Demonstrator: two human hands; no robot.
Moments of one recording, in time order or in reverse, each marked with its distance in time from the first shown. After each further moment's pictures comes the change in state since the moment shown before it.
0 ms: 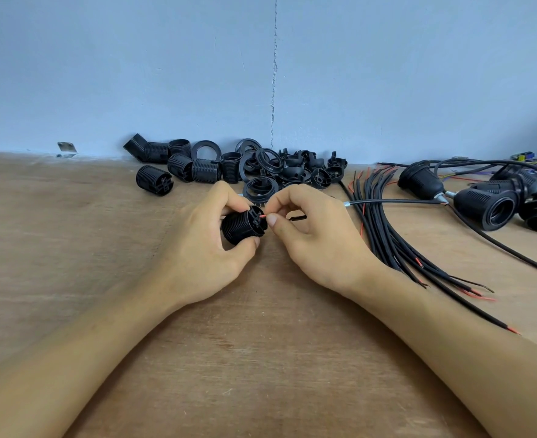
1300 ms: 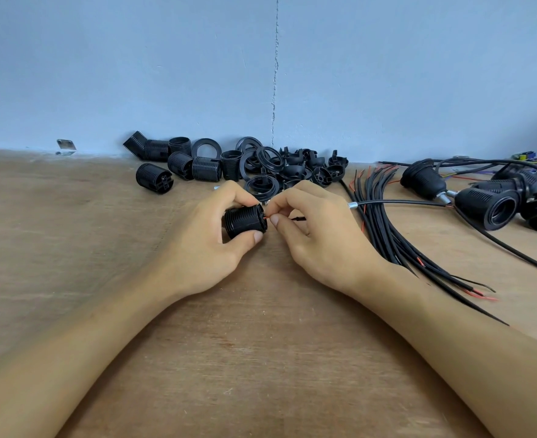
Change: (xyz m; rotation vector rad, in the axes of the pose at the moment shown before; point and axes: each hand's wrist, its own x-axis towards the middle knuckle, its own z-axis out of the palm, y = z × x) left_hand 0.008 -0.009 -0.001 0.000 -0.102 -0.045; right_hand 0.002 0.009 0.000 -0.106 0.000 -0.141
